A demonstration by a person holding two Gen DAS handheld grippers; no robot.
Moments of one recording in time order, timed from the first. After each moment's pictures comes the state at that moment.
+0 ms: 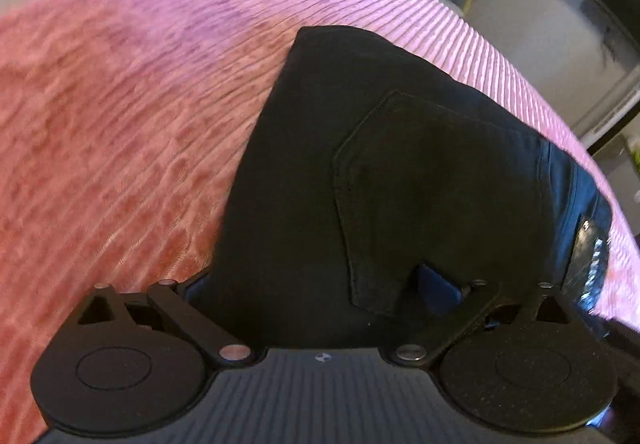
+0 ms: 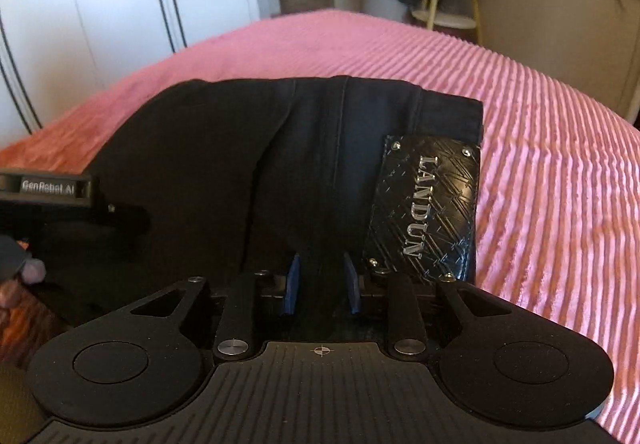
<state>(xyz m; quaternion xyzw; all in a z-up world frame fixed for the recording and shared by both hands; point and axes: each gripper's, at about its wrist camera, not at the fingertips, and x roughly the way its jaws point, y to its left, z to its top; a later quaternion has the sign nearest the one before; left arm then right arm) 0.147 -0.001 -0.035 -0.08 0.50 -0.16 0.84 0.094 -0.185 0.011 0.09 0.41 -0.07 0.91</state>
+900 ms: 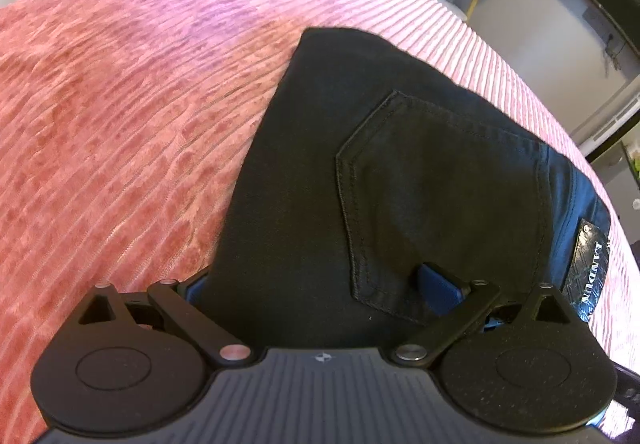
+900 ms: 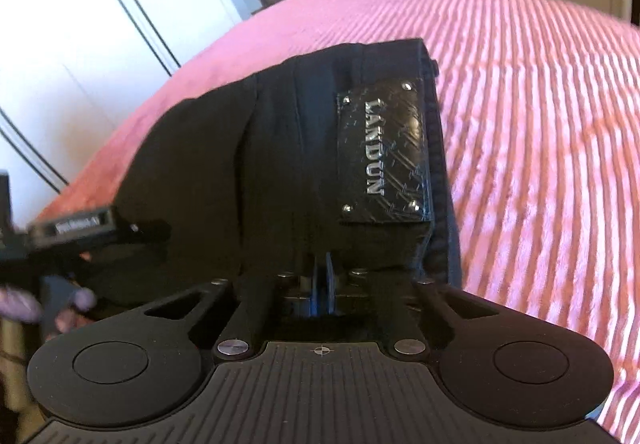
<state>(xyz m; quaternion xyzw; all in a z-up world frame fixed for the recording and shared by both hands) 0.146 0.008 -0.038 -0.11 0.50 -0.16 0.84 0.054 -0.227 0.022 0.25 0.41 -0.03 0.88</state>
